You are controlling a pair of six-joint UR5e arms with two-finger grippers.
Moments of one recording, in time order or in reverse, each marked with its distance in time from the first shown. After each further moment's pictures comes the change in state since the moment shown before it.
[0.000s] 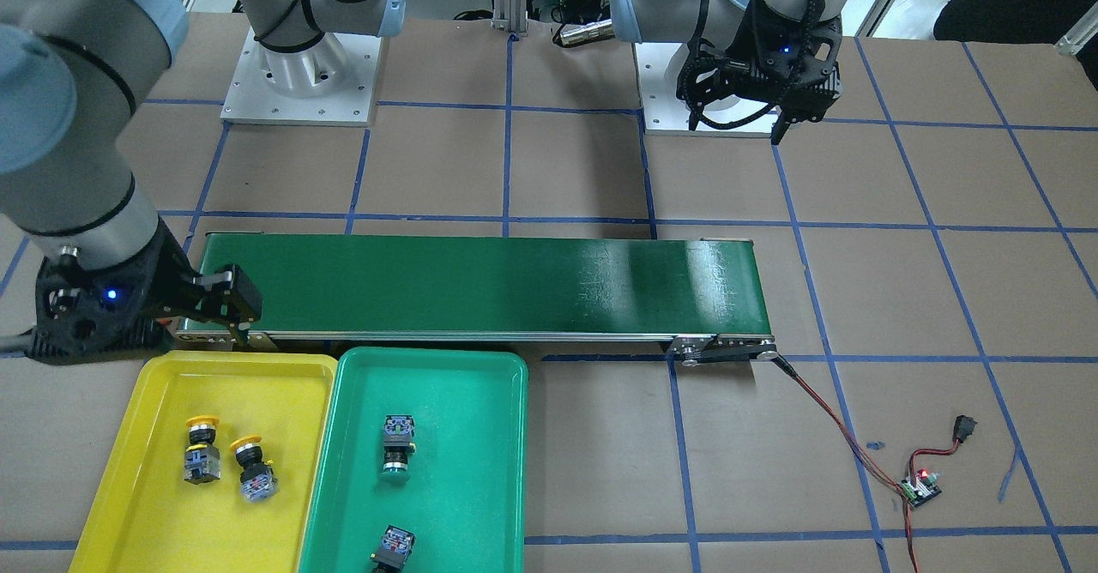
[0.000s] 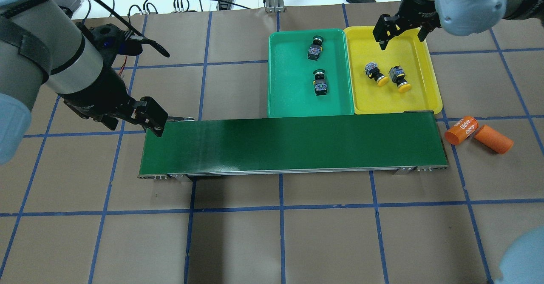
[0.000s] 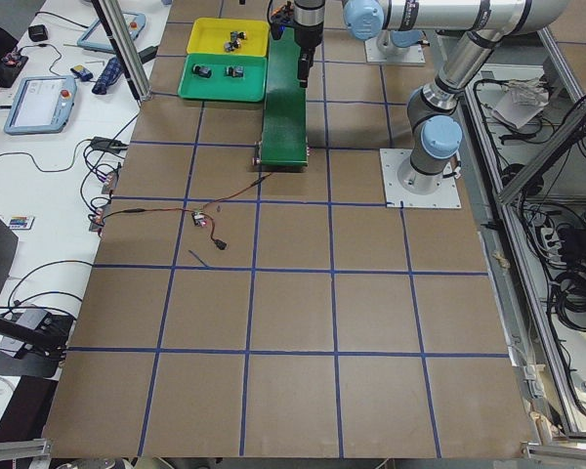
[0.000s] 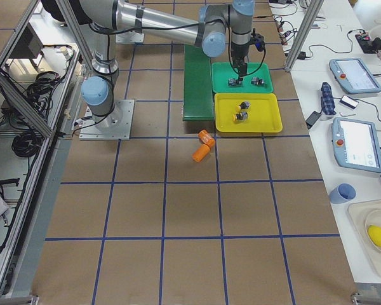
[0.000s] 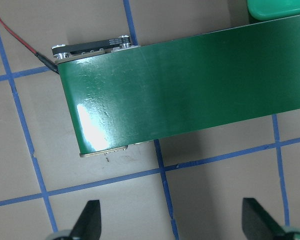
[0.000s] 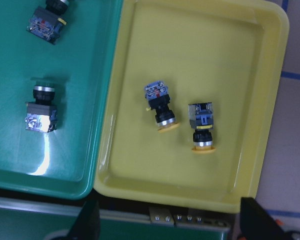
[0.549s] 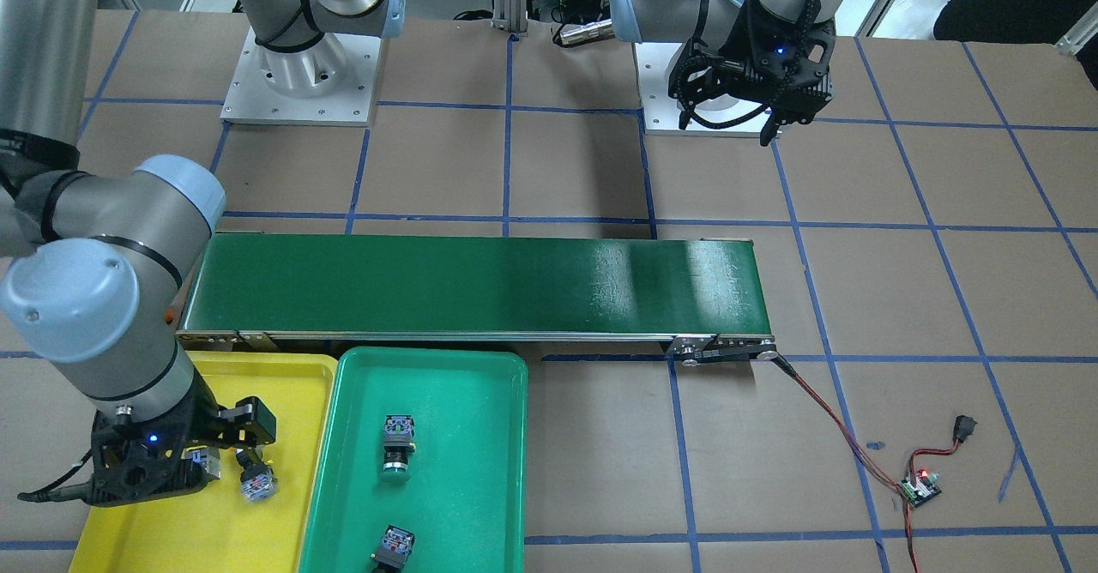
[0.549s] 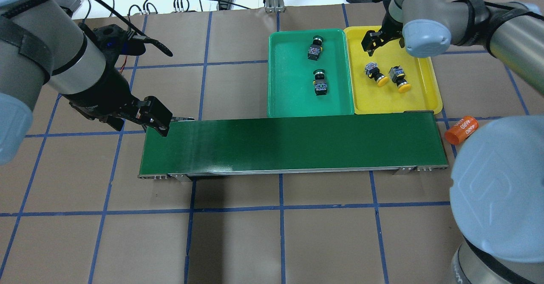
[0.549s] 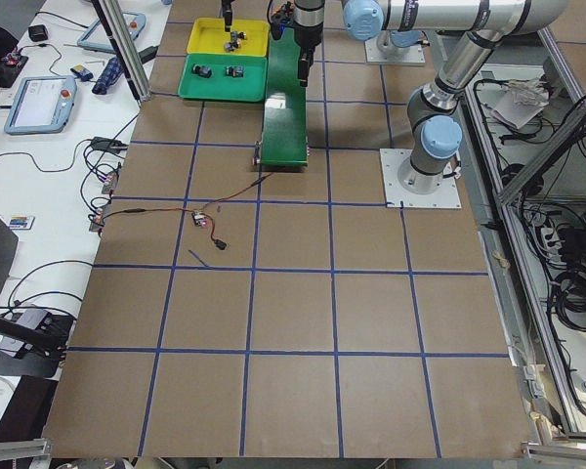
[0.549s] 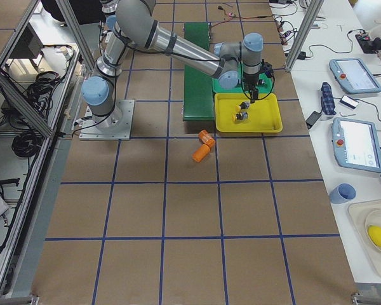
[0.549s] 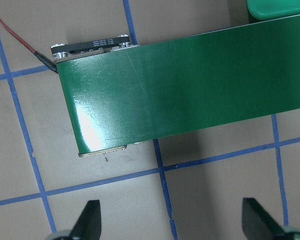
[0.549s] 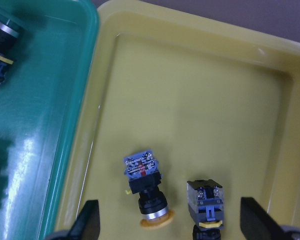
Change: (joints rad) left arm 0.000 -0.001 -0.002 -0.002 -0.050 -0.001; right arm -0.012 0.262 -0.006 -0.347 -0.004 -0.082
